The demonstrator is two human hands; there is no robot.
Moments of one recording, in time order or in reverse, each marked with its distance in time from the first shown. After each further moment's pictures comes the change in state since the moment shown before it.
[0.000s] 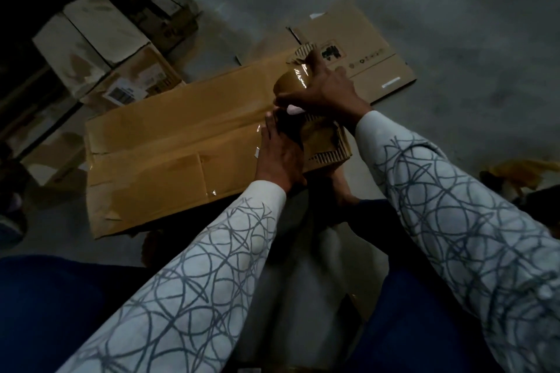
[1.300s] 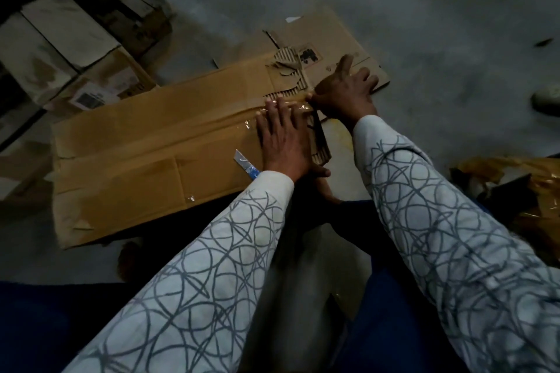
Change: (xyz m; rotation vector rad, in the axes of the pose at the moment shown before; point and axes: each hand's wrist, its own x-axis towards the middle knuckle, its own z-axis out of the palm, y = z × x) left_hand 0.018 0.035 -0.034 -0.523 0.135 -0.118; right_hand 0.013 0.055 -0.018 -0.516 0.160 0.170
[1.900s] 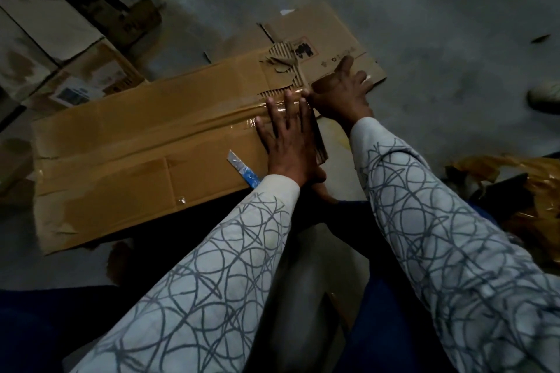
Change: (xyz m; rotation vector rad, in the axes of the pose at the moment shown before) left_hand 0.009 0.015 0.026 0.043 0.037 0.021; right_hand 0.006 0.003 0.007 0.182 -0.065 0.065
